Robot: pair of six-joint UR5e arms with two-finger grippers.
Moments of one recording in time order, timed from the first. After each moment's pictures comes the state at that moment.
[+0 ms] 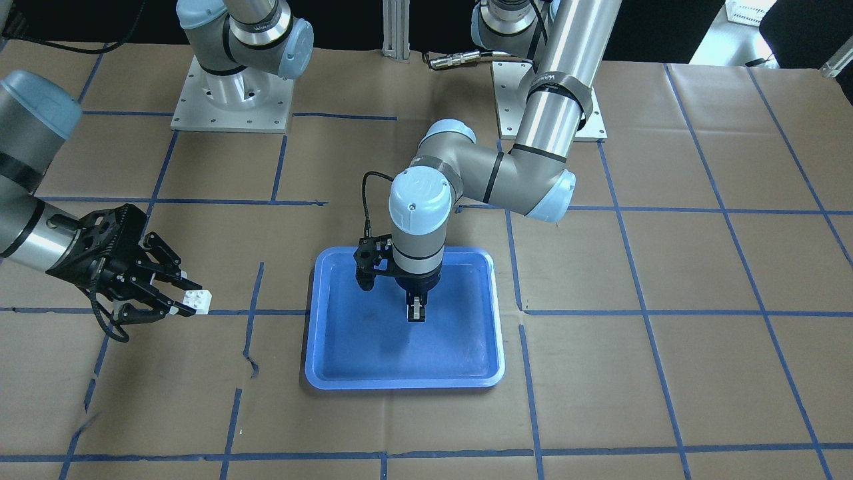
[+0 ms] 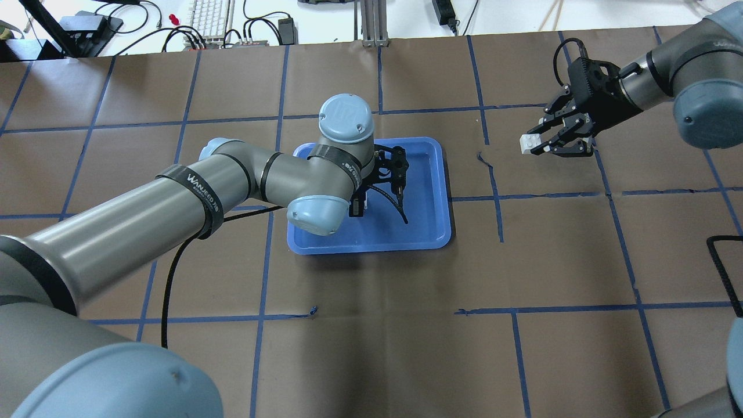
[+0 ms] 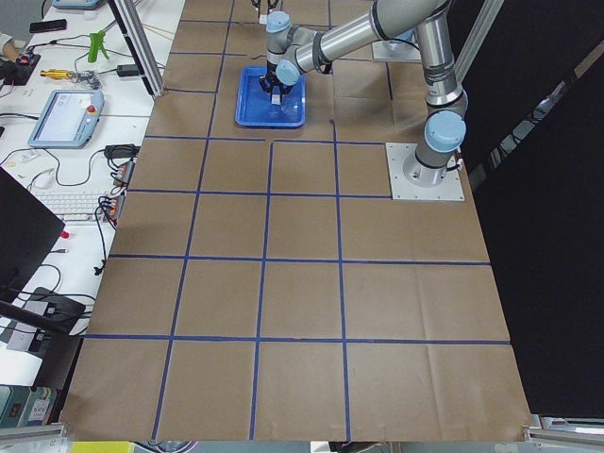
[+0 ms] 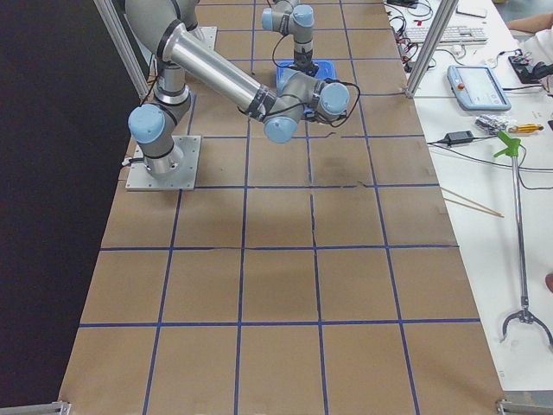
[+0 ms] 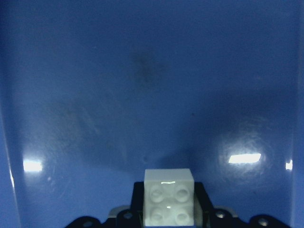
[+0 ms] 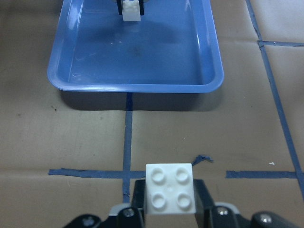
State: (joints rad) left arm -1.92 -2.11 -1.75 -0.79 1.62 1.24; right arm 1.22 -1.28 1.78 -1.89 -0.98 -2.00
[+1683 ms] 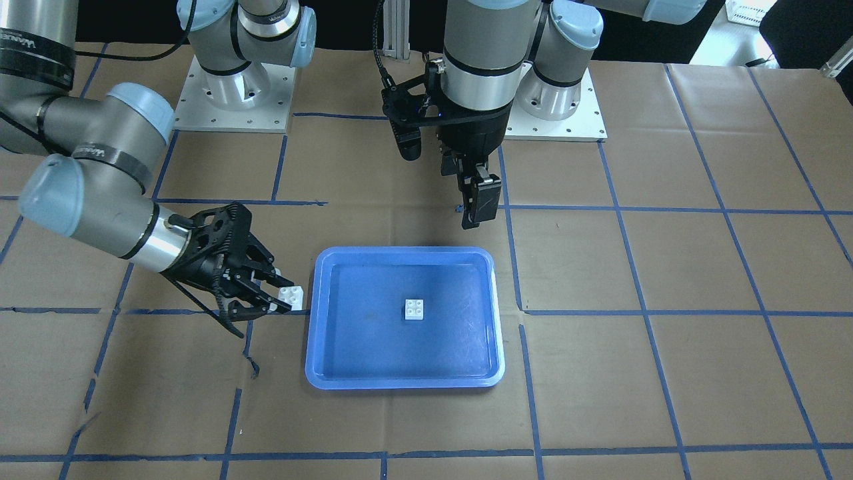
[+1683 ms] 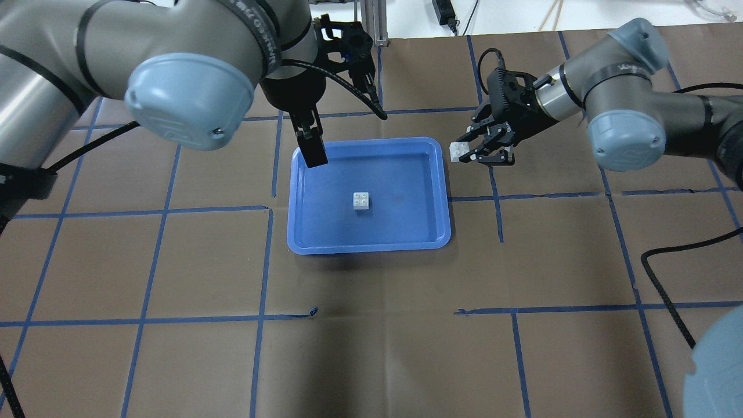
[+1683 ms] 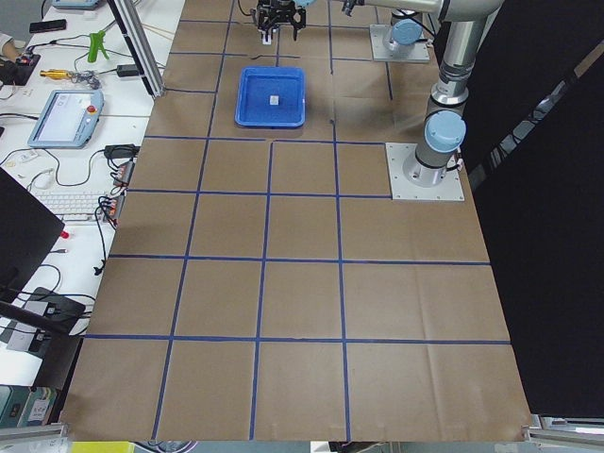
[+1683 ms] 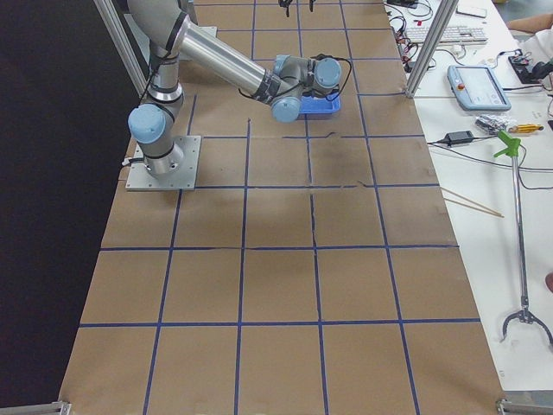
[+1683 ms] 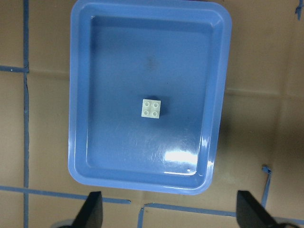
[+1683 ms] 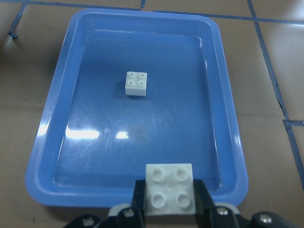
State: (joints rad) left arm -1.85 -1.70 -1.48 -1.44 1.60 0.96; right arm 1.47 -1.25 1.83 -2.13 -0.91 -1.74
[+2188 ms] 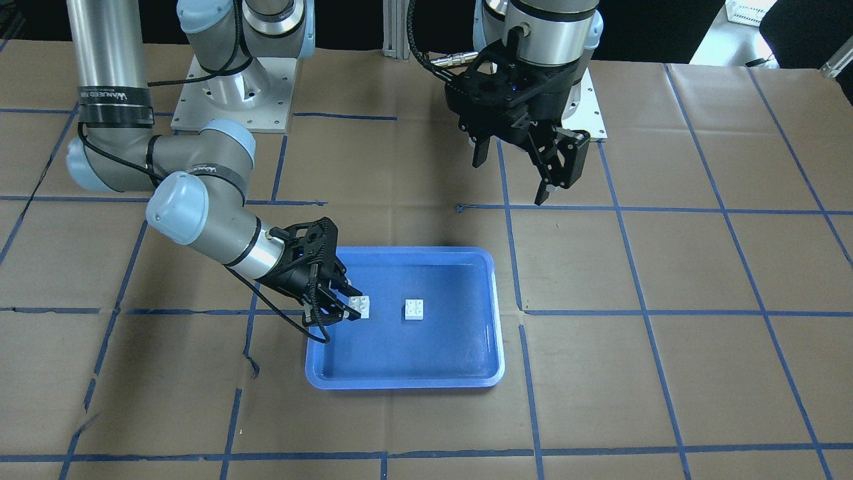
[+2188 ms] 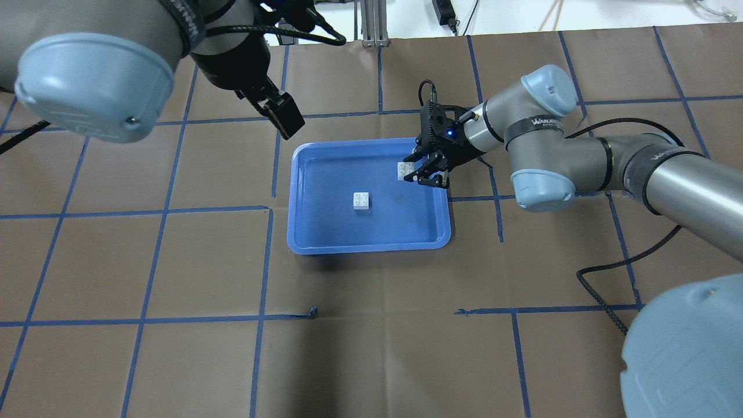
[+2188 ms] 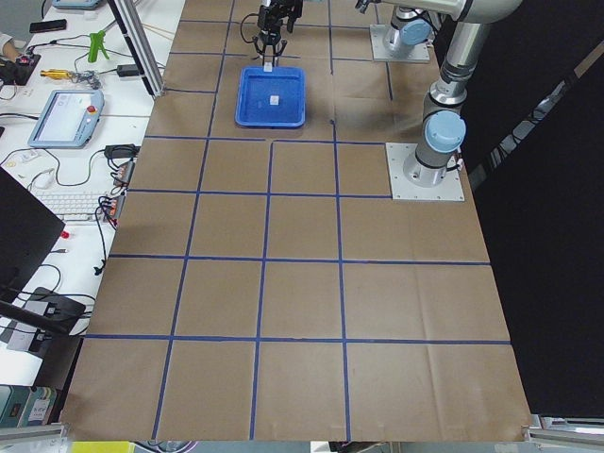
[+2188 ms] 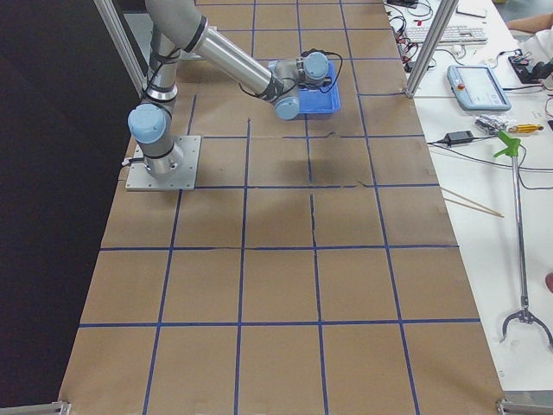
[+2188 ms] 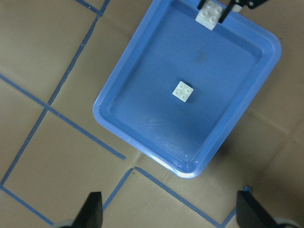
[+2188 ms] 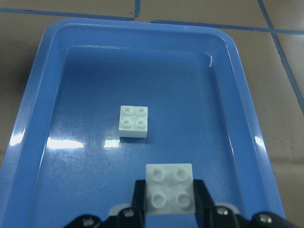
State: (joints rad) left arm -1.75 -1.61 -1.49 -1.46 1.61 0.44; right arm 1.62 -1.14 1.91 -2.51 -0.91 -1.50
